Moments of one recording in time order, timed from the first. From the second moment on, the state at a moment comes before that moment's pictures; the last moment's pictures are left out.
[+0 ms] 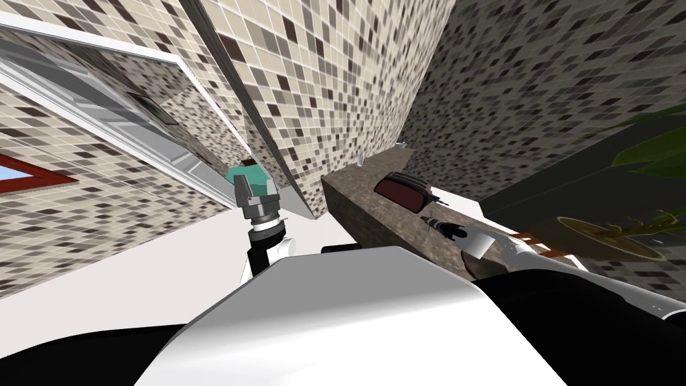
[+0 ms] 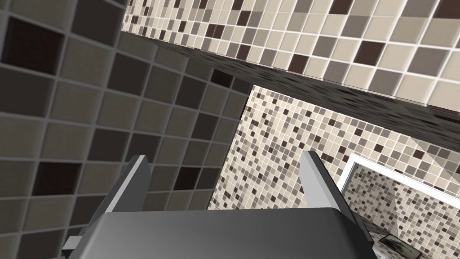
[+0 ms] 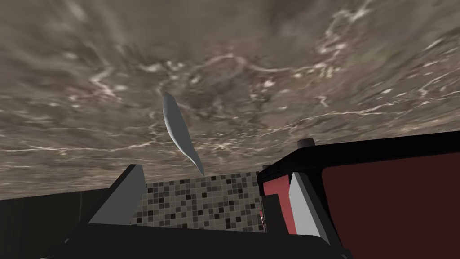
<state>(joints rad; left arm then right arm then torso) 0.50 0.01 -0.02 -2.35 -0.01 -0.57 0.00 0.50 -1.37 0.24 -1.48 -0.24 0.31 -0.15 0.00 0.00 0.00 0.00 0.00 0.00</state>
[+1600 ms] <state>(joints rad) 0.50 0.01 -0.02 -2.35 -0.01 -0.57 0.00 0.48 -1.36 0.32 -1.33 -0.24 0.33 -0.13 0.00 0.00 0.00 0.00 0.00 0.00</state>
